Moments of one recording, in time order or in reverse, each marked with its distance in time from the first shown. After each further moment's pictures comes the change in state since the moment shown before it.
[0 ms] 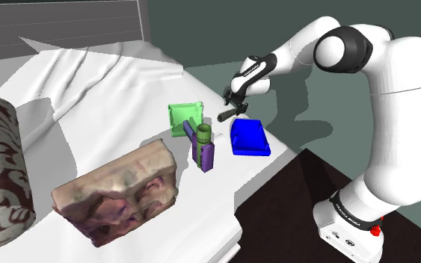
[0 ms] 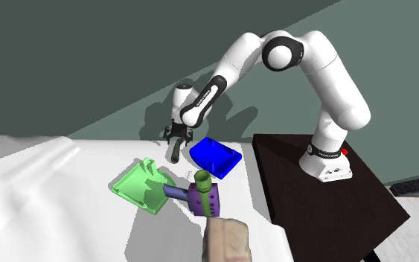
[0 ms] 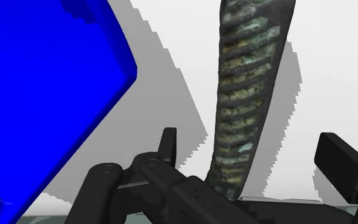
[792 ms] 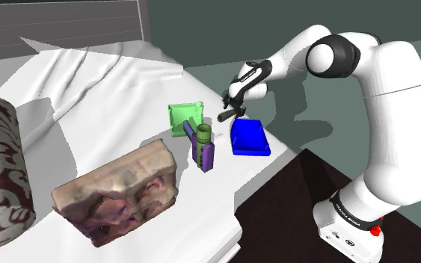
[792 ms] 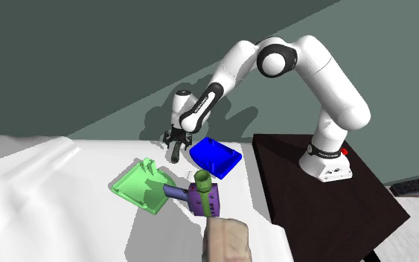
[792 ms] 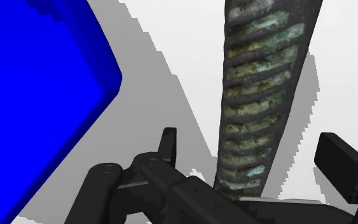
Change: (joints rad) arm -0.003 0.080 0.004 0.053 0.003 0.028 -0.001
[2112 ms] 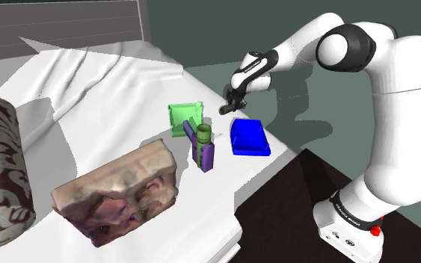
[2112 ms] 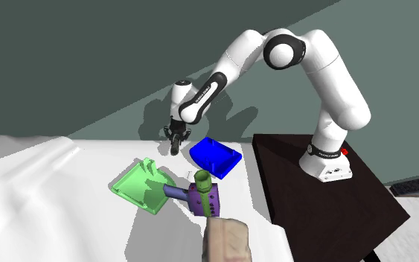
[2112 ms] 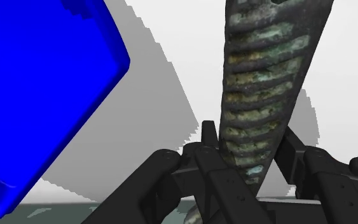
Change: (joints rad) arm 0.004 -0.102 -0.008 -0.039 -0.005 -0.064 0.006
